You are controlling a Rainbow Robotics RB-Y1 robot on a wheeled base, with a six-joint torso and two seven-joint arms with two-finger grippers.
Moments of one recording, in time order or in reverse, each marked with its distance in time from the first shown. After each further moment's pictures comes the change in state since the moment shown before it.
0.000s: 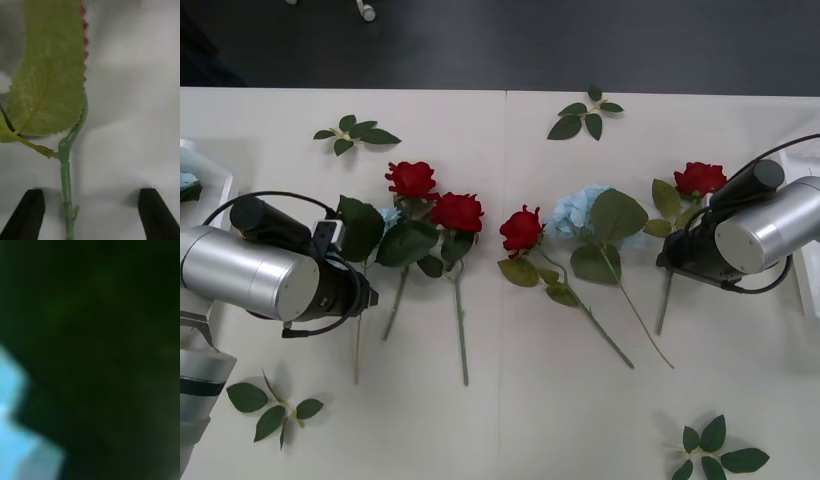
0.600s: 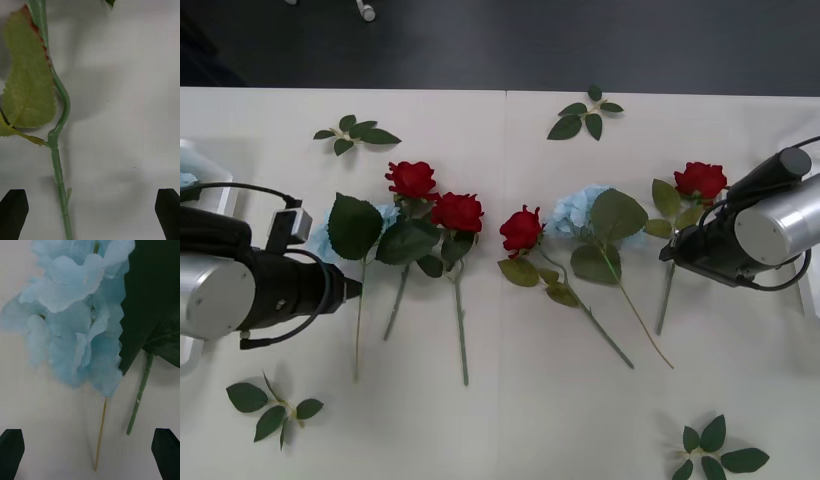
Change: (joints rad) right arm 0.033 -0.026 -0.077 -0.048 -0.043 0.055 -0.003; left arm 0.117 0.000 0.156 -0.251 0.123 0.068 0.000
